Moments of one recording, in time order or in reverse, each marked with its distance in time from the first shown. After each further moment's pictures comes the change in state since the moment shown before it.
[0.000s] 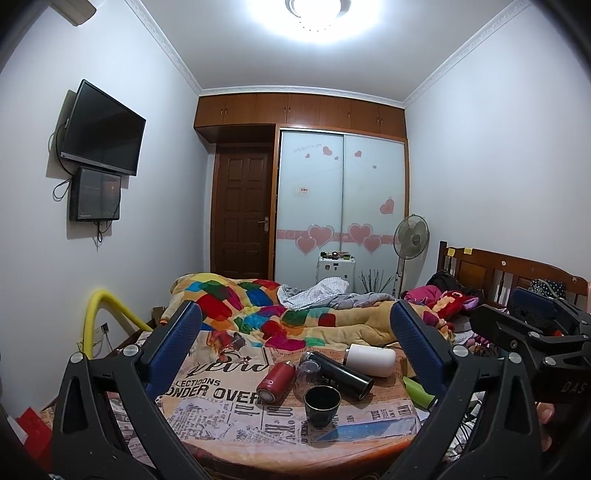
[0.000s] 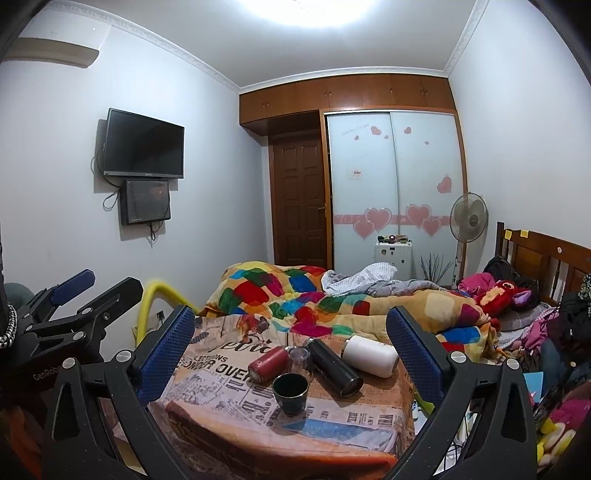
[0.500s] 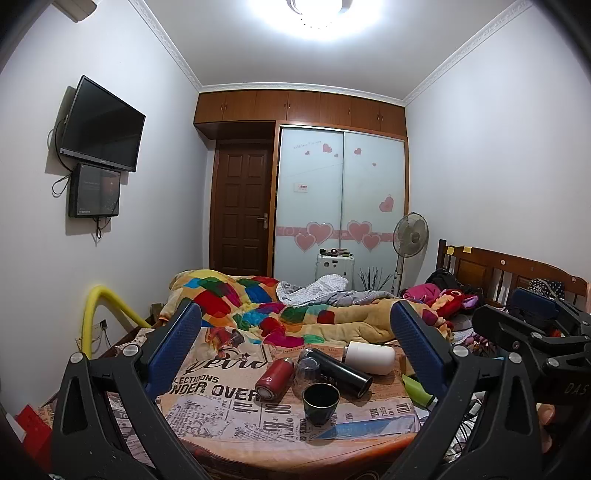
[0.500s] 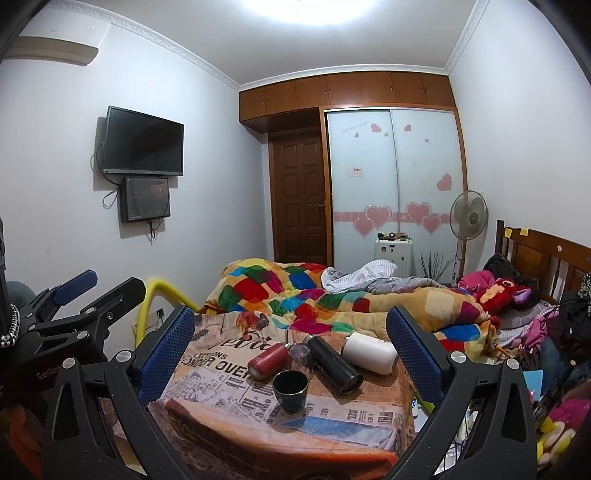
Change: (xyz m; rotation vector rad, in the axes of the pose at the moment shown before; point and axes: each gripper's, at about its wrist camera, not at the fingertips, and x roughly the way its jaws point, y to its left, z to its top) left arm 0.005 0.003 0.000 -0.005 0.011 -0.005; right arm -0.001 0.001 0.000 0.002 0.009 -0.001
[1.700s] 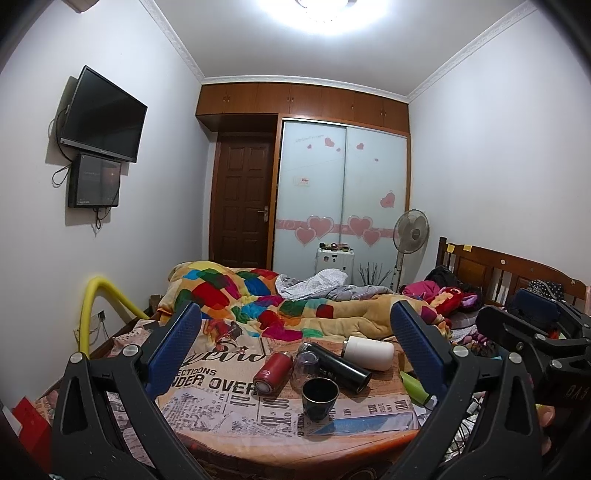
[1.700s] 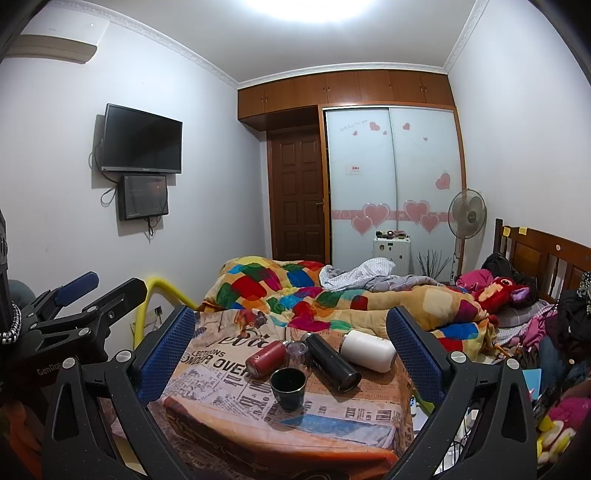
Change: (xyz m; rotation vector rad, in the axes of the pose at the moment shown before) left arm 0.005 0.001 -0.011 -0.017 0.023 0.003; right arm -0.001 -0.003 0.000 -0.003 0.011 -0.003
